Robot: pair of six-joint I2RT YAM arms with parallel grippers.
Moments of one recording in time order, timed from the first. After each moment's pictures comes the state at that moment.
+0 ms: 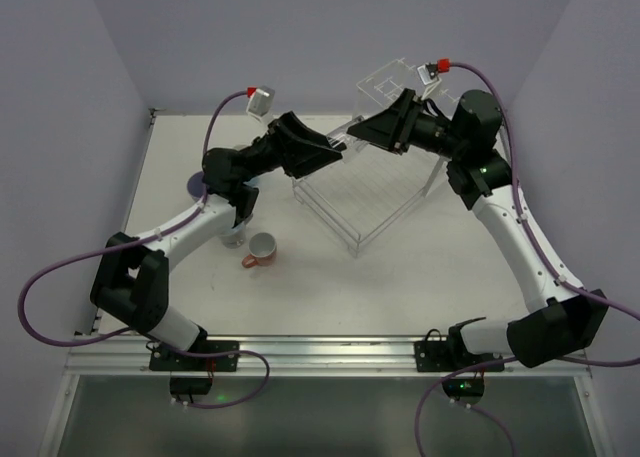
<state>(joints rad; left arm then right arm) -0.49 1.54 1.05 1.20 0.82 -1.22 0.29 1.33 1.39 -0.05 -0.79 0.94</state>
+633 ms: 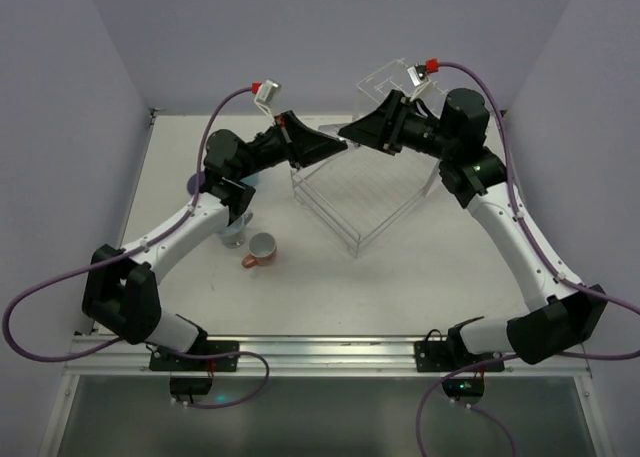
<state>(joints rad) -0.49 1.50 1.12 0.86 0.75 -1.16 0.36 1.35 1.43 -0.13 -0.68 0.86</state>
